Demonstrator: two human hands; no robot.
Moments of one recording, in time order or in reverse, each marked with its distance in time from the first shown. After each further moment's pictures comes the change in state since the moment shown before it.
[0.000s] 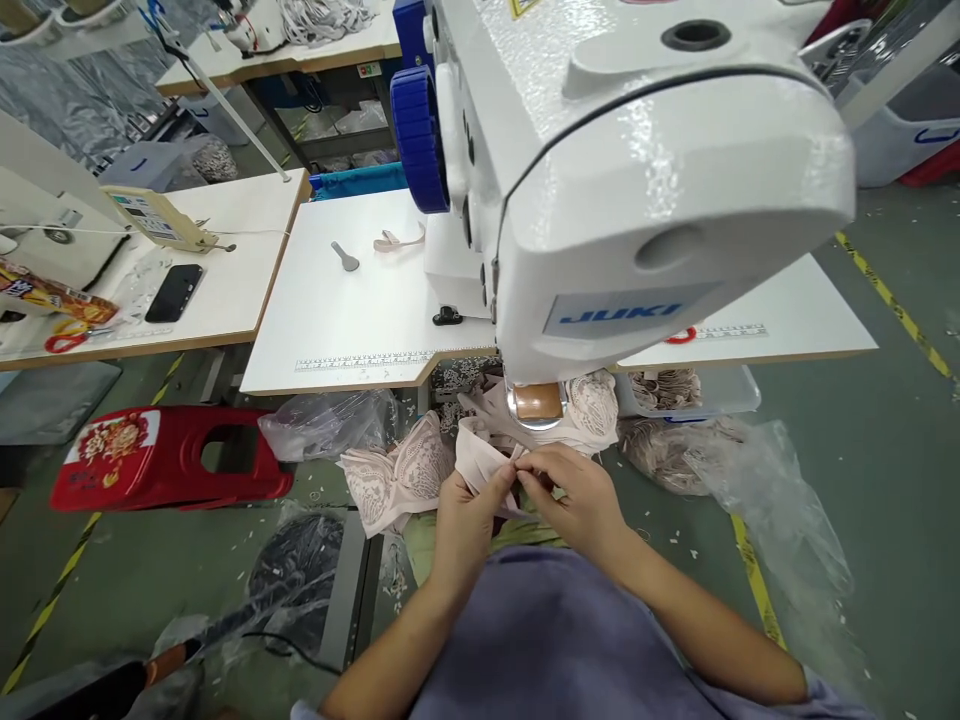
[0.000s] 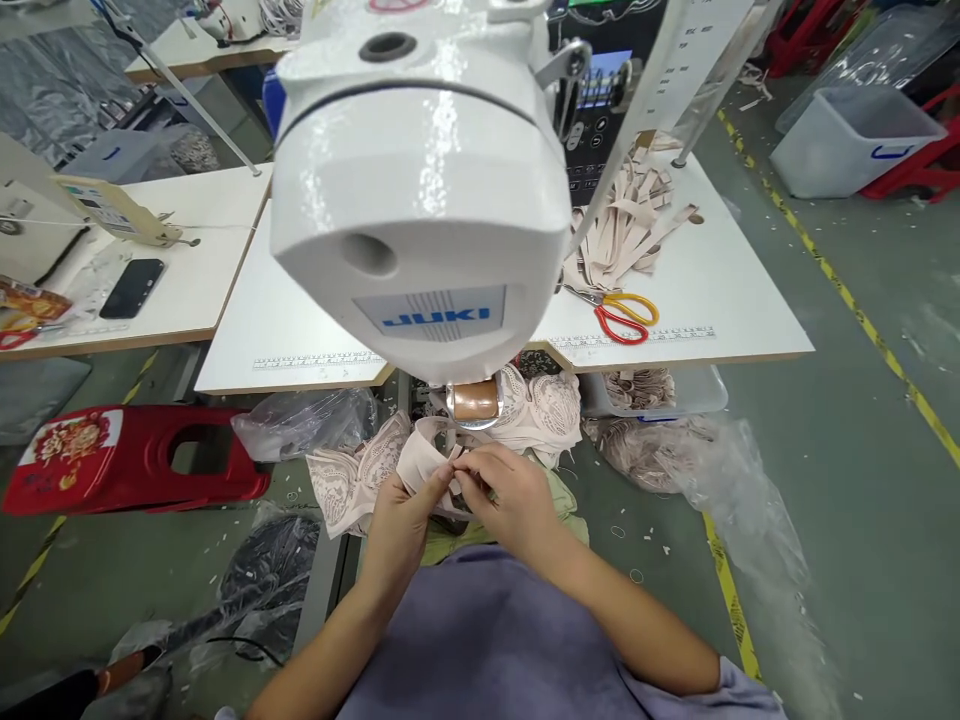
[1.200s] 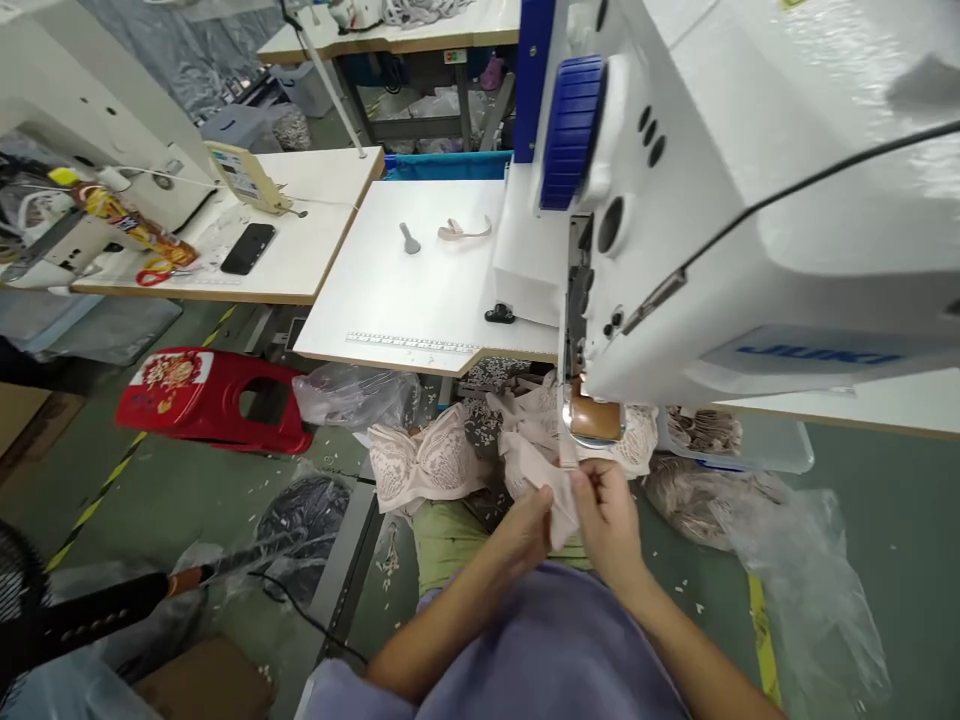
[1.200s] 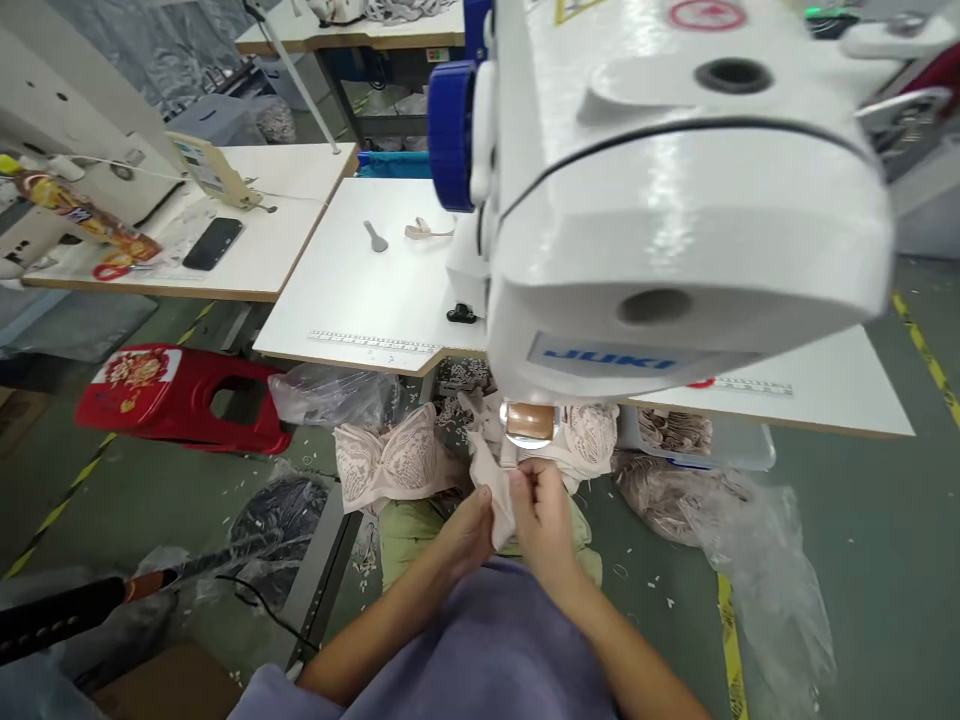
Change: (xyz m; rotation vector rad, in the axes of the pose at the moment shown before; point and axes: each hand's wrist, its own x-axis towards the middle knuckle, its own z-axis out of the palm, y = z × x) left_hand 0.012 -0.054 0.020 -0.050 -0.167 0.003; right_hand -0.019 0.011 0.028 0.351 0.022 0.641
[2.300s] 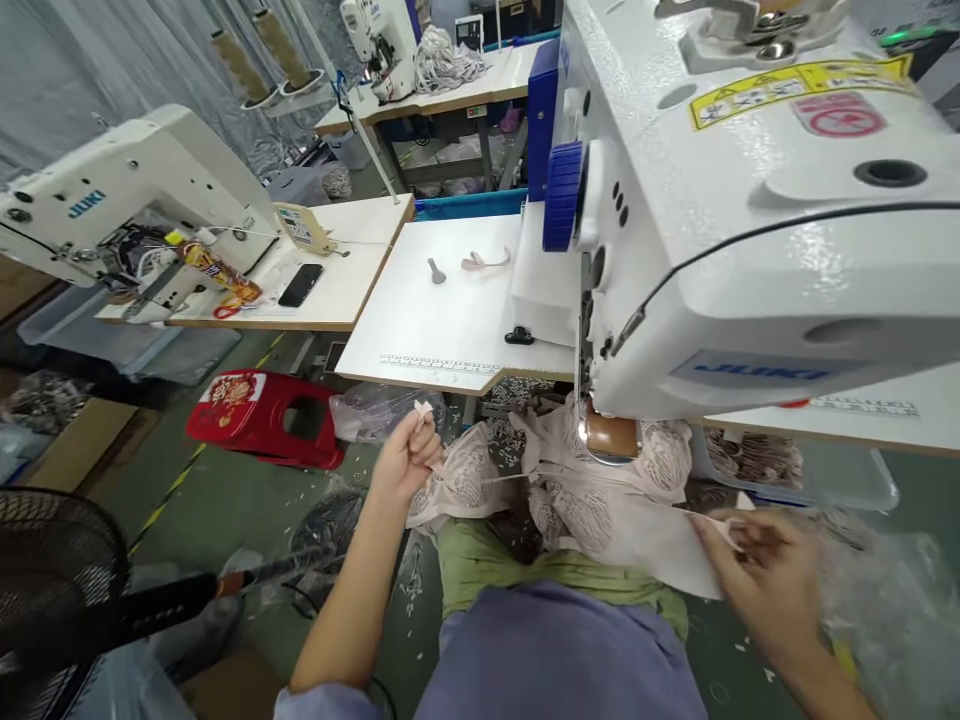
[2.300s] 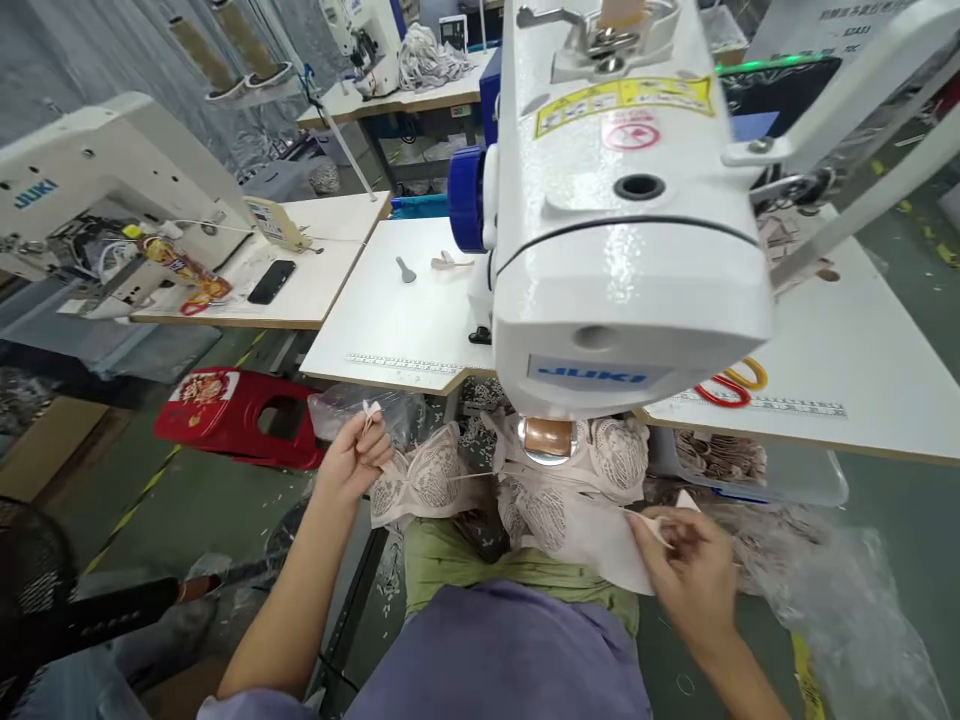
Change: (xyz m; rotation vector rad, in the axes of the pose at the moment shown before) left_hand 0.012 0.141 -0.134 -0.149 0.291 0.123; right_hand 0.006 0.029 -0.106 -0.148 0.215 -0.034
